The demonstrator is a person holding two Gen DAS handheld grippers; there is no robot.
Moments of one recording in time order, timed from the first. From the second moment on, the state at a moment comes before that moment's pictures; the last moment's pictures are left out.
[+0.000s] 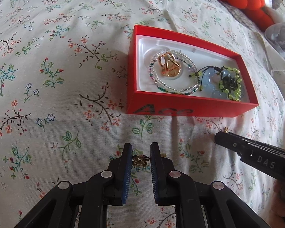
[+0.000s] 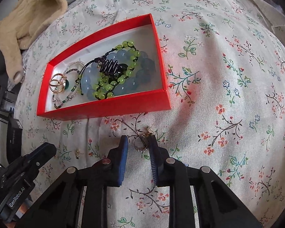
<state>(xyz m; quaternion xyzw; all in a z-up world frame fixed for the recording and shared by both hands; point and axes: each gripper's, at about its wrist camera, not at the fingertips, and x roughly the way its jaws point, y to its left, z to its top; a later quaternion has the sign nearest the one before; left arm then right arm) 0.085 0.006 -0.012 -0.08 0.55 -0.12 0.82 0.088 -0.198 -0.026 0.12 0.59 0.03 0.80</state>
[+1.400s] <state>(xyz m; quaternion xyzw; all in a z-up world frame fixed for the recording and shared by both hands) 0.107 -0.006 0.024 -0.12 0.45 -0.16 0.87 0.082 -0.232 0.045 0.15 0.48 0.08 0.86</state>
